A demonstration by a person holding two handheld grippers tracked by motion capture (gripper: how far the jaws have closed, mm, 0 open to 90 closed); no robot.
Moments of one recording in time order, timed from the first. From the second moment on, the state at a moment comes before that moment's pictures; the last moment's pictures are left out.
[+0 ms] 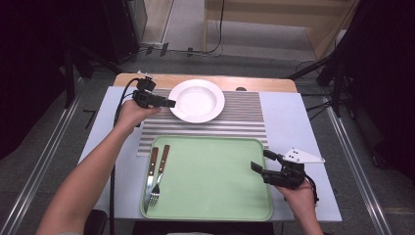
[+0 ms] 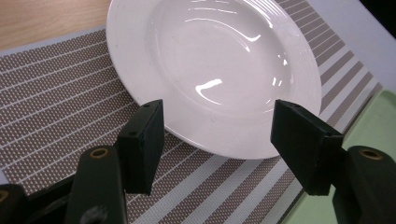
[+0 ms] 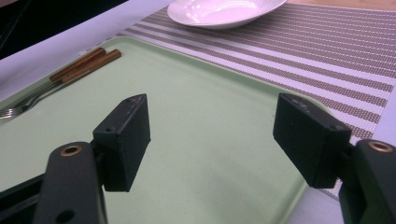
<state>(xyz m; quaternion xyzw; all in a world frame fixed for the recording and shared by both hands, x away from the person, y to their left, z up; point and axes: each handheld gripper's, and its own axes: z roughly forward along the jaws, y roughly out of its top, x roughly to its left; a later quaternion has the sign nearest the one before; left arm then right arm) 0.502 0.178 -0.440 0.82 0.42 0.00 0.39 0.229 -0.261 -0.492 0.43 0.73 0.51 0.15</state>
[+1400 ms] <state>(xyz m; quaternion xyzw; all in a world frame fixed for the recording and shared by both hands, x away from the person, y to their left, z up) 0.547 0.155 -0.500 0.77 0.48 -0.02 0.41 0.230 -0.263 -0.492 0.43 0.73 0.52 0.15</state>
